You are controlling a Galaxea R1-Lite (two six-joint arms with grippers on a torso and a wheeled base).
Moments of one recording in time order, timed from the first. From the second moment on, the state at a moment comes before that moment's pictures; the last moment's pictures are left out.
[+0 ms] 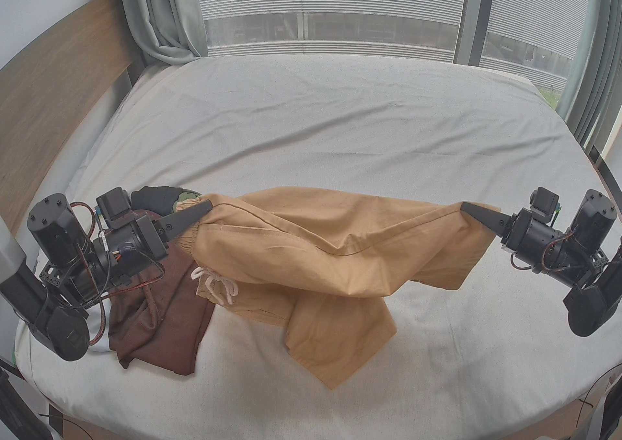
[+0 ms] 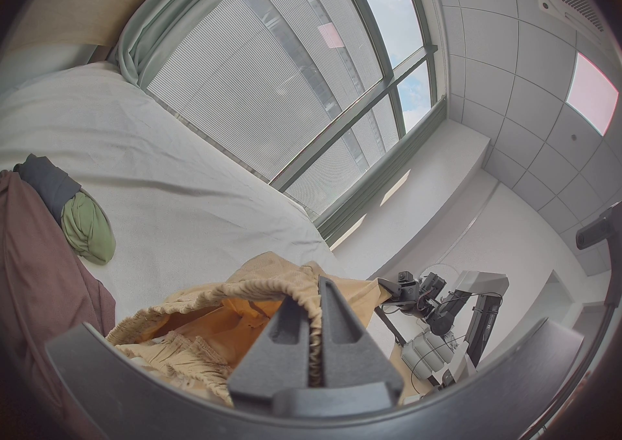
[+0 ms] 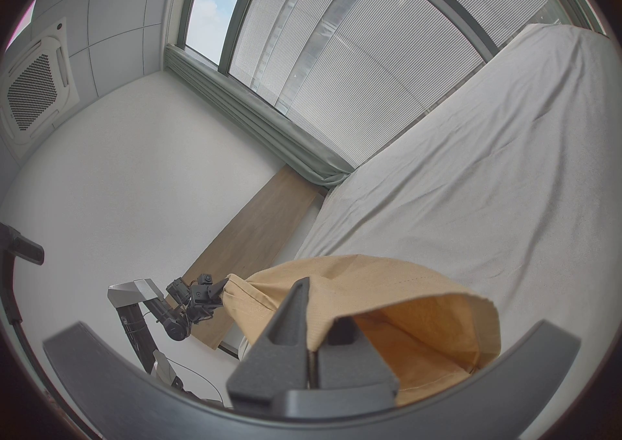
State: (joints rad) left arm -0.18 1.84 -0.43 -1.55 -0.68 -0.67; right arm 0.14 1.87 -0.42 -1.54 0.70 0.71
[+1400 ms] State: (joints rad) left arm -0.13 1.84 -0.46 -1.55 -0.68 -0.68; right arm 0.02 1.83 -0.44 -1.54 0.76 0.73
